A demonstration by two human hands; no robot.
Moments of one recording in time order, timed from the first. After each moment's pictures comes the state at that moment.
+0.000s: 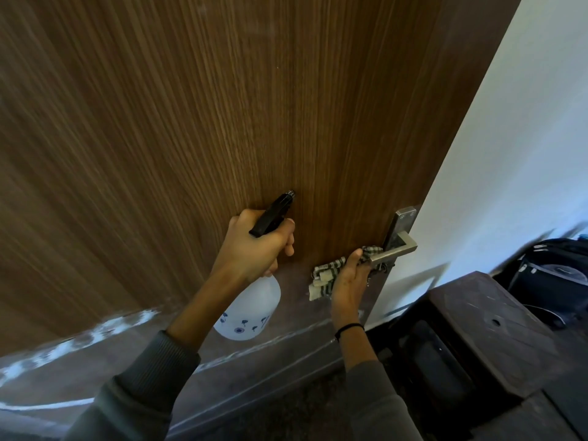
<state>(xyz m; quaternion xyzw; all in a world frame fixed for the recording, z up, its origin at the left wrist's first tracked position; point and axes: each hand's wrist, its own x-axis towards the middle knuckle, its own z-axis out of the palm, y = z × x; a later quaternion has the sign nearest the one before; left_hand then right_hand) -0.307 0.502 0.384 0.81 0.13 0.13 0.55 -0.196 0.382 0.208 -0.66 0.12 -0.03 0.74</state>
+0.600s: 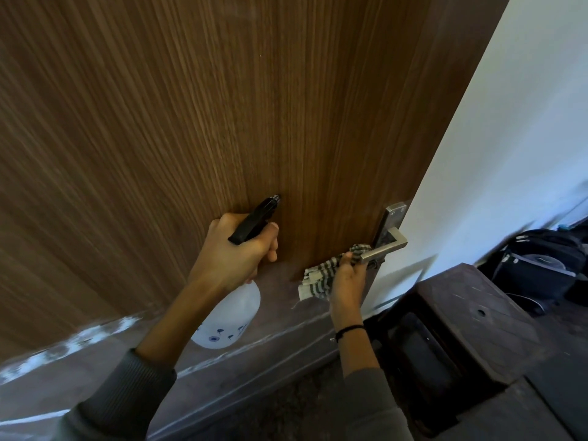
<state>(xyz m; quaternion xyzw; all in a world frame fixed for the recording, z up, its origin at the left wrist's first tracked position) -0.311 0.510 0.379 0.81 0.12 0.12 0.56 -0.190 0.367 0.218 -0.63 0.18 0.04 0.76</state>
